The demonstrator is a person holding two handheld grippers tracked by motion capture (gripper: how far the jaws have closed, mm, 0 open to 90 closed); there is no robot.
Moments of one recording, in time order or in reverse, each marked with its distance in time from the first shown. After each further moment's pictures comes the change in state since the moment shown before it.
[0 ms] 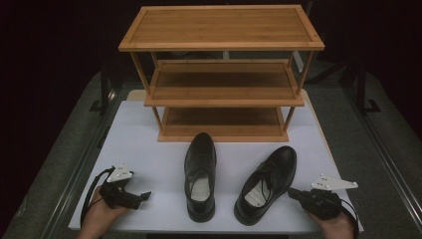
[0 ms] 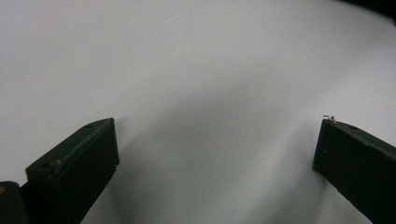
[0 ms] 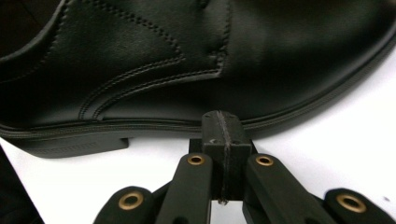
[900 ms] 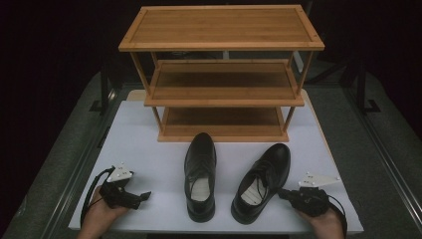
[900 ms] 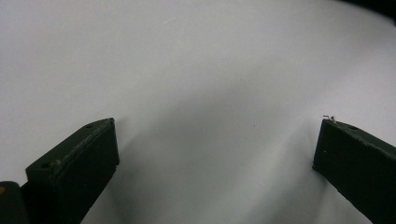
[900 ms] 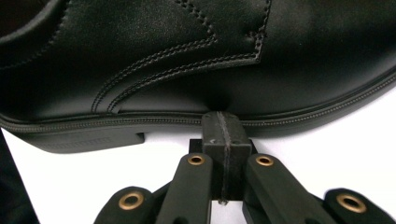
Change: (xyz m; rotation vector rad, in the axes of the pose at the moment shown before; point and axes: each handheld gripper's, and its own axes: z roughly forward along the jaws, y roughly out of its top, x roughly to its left) left arm 0.000 0.000 0.000 0.001 -0.001 -0.001; right arm 0.007 0.009 0.024 0.048 0.066 -0.029
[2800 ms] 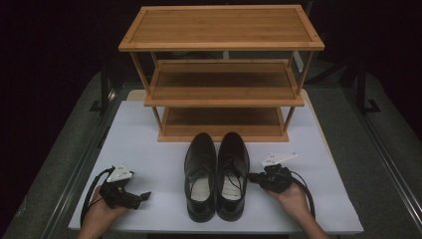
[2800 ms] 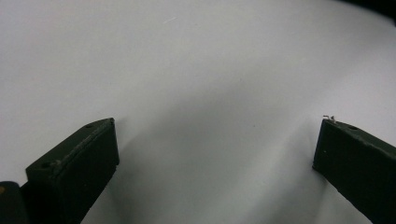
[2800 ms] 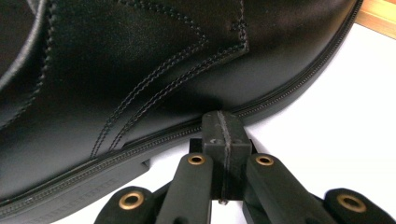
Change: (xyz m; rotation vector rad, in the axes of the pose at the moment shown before) left arm 0.000 0.000 0.000 0.000 0.000 -0.001; right arm 0.013 0.063 0.073 0.055 0.104 -0.089
